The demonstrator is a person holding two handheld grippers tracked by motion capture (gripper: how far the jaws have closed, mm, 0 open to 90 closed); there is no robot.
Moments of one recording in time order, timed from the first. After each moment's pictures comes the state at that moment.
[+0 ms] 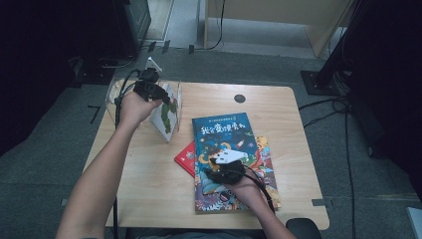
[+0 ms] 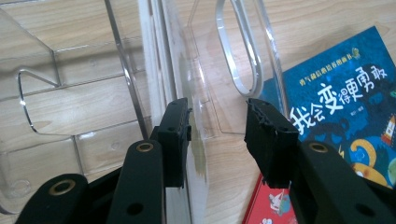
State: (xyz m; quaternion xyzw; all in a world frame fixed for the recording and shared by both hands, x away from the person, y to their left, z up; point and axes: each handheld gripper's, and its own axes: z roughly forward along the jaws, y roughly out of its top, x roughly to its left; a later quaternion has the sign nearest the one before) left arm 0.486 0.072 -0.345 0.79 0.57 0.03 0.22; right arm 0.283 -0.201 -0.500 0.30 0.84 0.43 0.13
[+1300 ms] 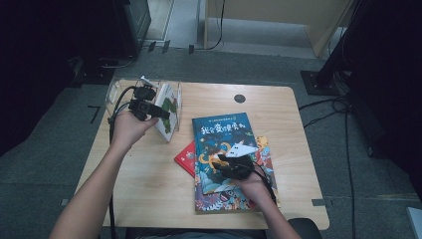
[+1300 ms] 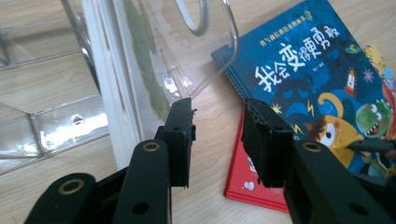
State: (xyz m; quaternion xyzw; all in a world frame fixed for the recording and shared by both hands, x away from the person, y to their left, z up) left arm 0.427 0.084 -0.362 0.81 0.52 0.02 0.28; right arm 0.291 -0.228 -0.489 0.34 0.83 0.43 0.12
